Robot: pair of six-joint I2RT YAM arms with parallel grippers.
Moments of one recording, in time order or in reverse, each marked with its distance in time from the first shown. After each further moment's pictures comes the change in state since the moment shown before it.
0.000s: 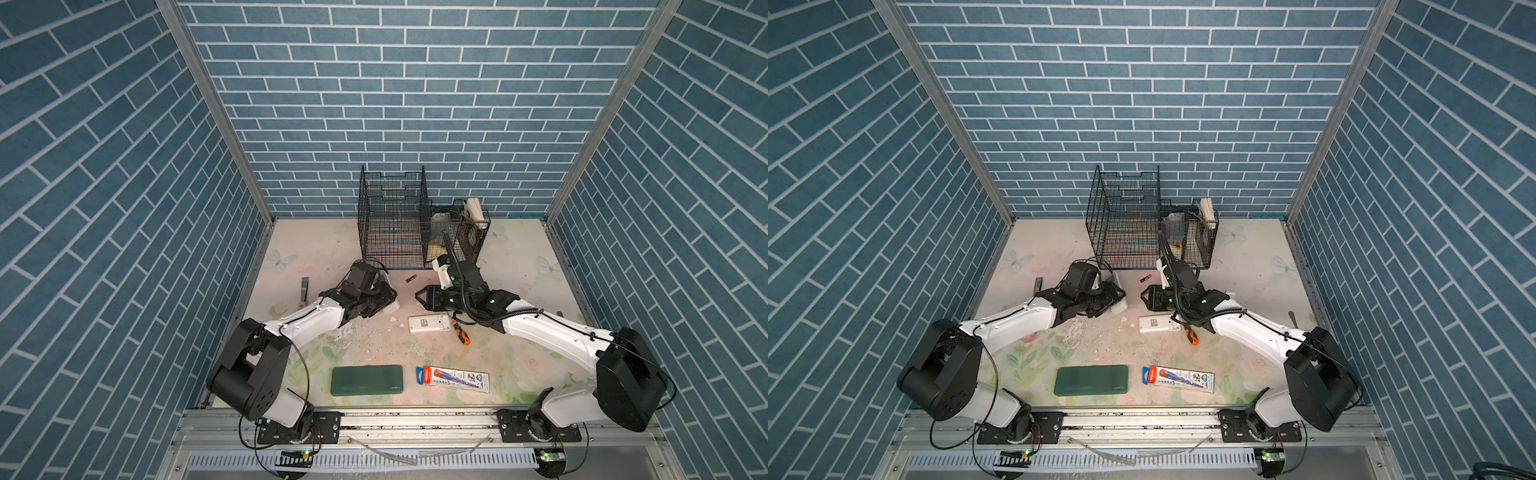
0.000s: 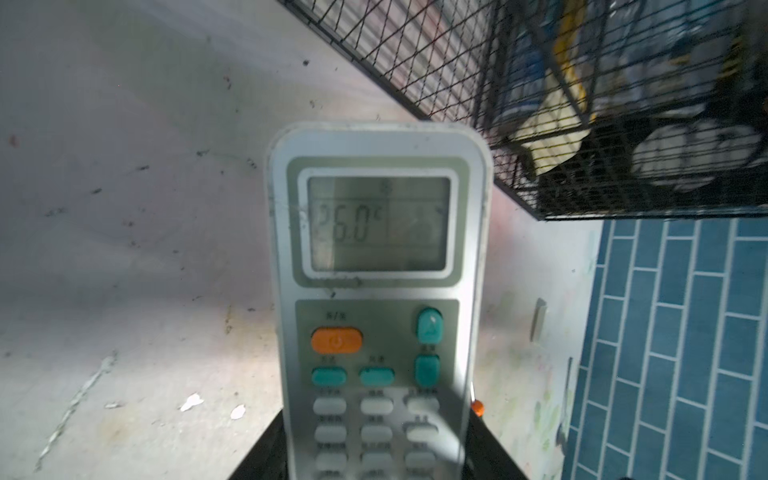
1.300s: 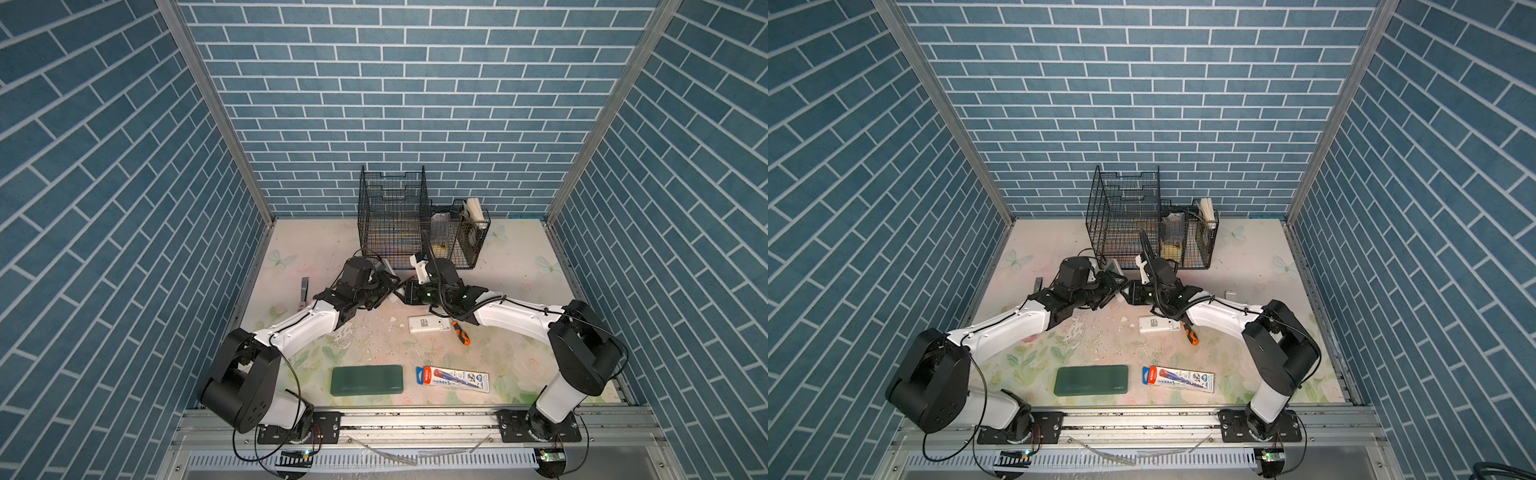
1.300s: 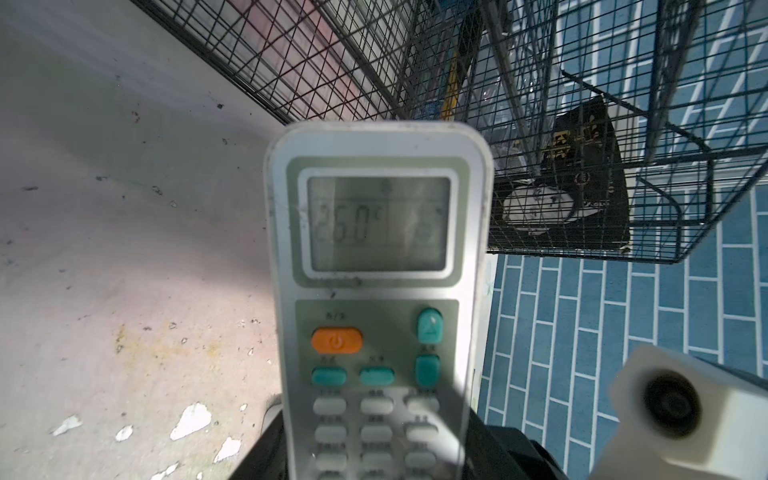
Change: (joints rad) left arm 0.005 -0.058 -0.017 0.144 0.039 -0.152; right arm 0.051 0.252 0.107 0.230 -0.064 0.056
